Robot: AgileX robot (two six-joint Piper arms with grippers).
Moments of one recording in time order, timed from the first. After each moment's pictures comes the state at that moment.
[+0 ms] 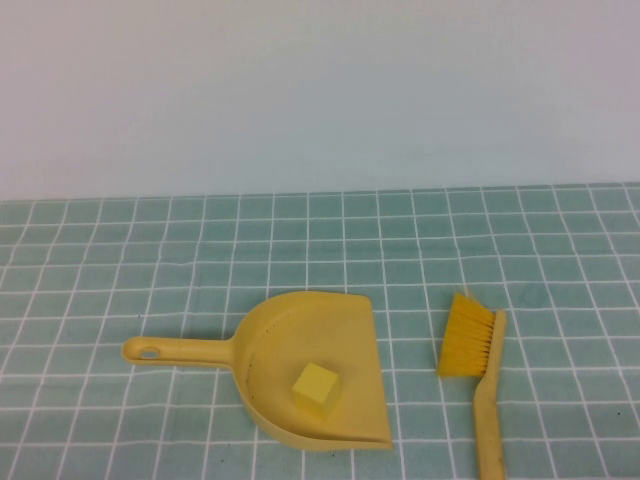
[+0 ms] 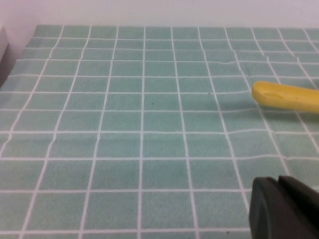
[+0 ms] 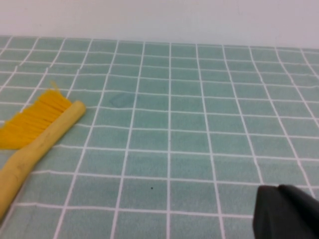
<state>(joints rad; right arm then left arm) 0.00 -0.01 0.03 0.04 0.39 -0.09 -0.05 -0.03 0.03 -0.02 0.38 -0.07</state>
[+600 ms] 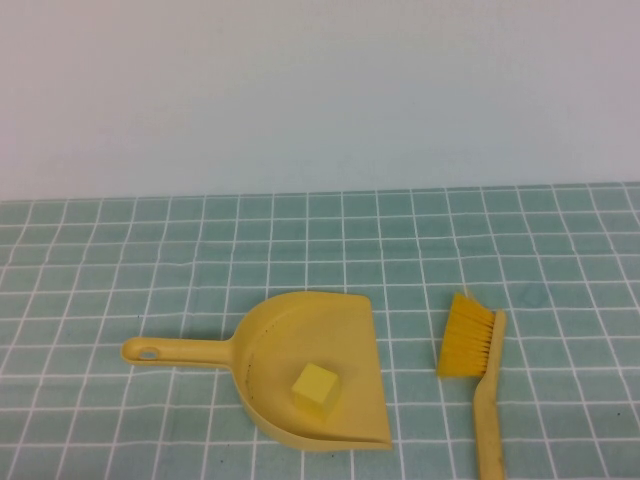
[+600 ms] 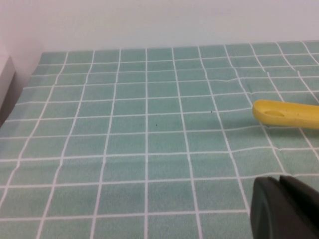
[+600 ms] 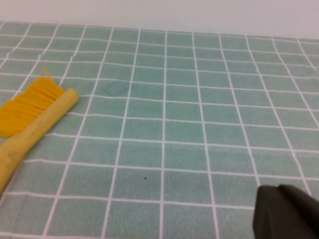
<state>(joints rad) 0.00 -0.01 0.03 0.01 0.42 -0.07 -0.05 -0.03 0.04 -0.02 0.32 -0.05</state>
